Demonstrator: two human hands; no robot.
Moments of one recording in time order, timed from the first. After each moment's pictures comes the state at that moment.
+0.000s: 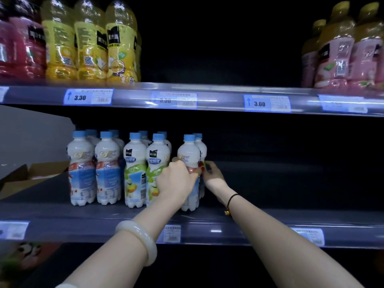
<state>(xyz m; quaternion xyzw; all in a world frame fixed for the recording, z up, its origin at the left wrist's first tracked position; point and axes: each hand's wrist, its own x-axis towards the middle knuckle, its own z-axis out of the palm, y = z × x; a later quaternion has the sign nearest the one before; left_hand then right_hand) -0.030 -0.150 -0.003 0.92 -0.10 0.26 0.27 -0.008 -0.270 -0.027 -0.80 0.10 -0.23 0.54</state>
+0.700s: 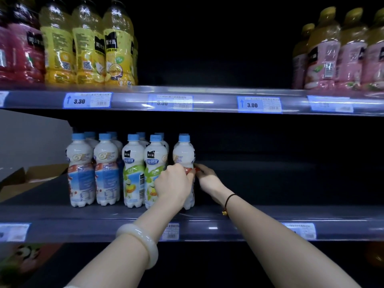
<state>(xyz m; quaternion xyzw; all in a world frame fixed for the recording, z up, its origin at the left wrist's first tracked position) -0.041 -0.146 -0.006 0.93 -0.11 0.26 0.22 -0.015 -0.265 -0.032 -0.81 0.03 -0.20 0.55</state>
